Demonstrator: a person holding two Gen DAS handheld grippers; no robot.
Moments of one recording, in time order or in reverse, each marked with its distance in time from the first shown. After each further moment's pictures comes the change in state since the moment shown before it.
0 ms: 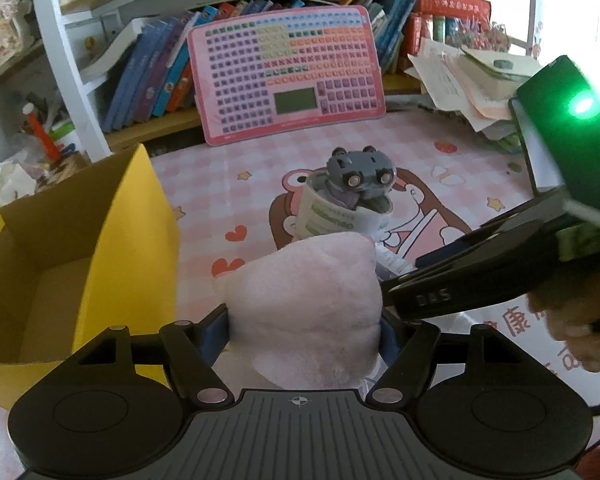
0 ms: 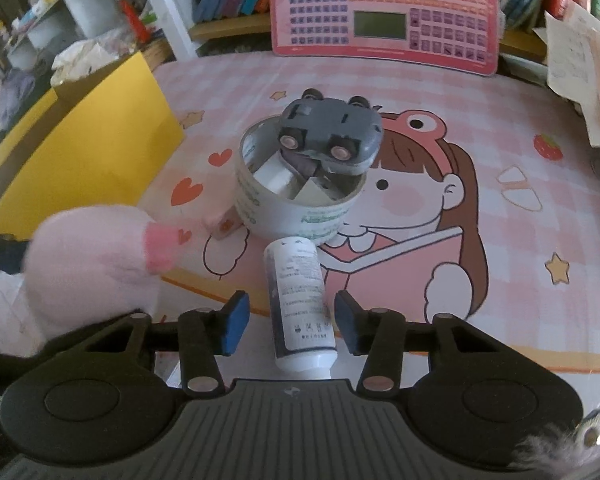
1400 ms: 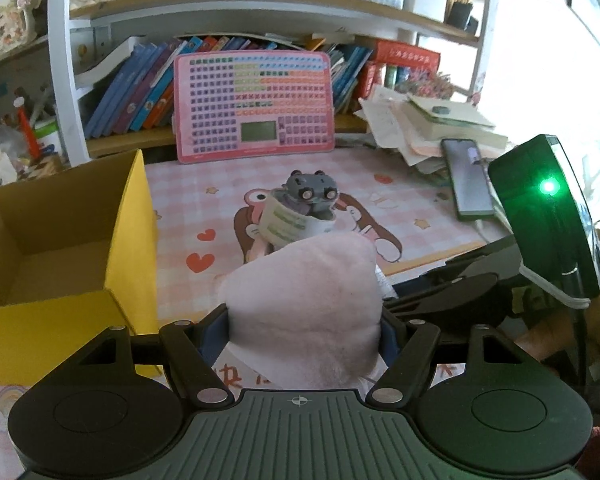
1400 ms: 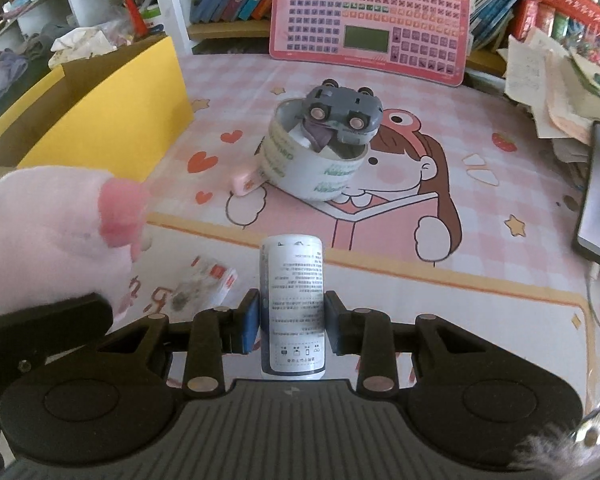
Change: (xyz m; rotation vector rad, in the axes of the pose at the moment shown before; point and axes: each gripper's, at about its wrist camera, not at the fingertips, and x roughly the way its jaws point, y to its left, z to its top) left arm -0.065 0.028 -0.041 -0.041 -0.117 -0.213; right arm -0.046 0.057 -0.047 -0.007 -0.053 -0.159
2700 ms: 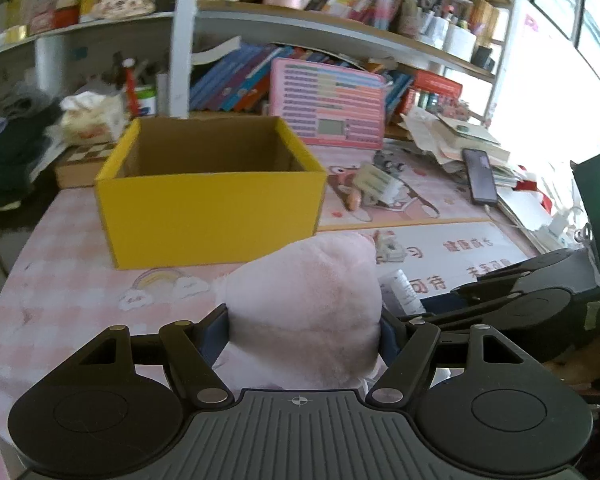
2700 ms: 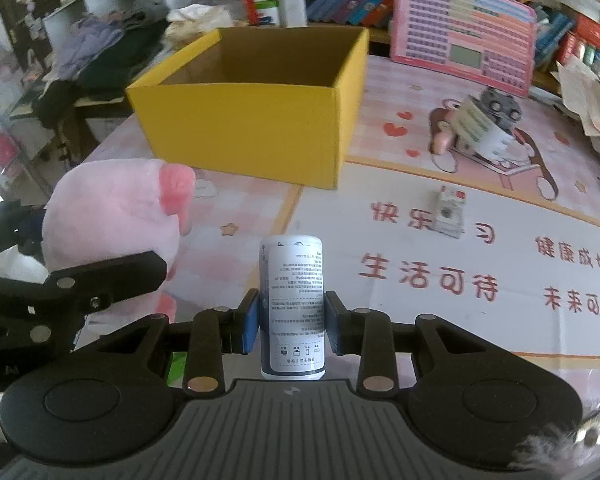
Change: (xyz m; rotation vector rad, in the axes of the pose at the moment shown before) left arm -0.149 0.131 -0.111 -0.100 -0.047 0.004; right arm -0.069 0.219 -0.074 -0.032 -0.017 0.049
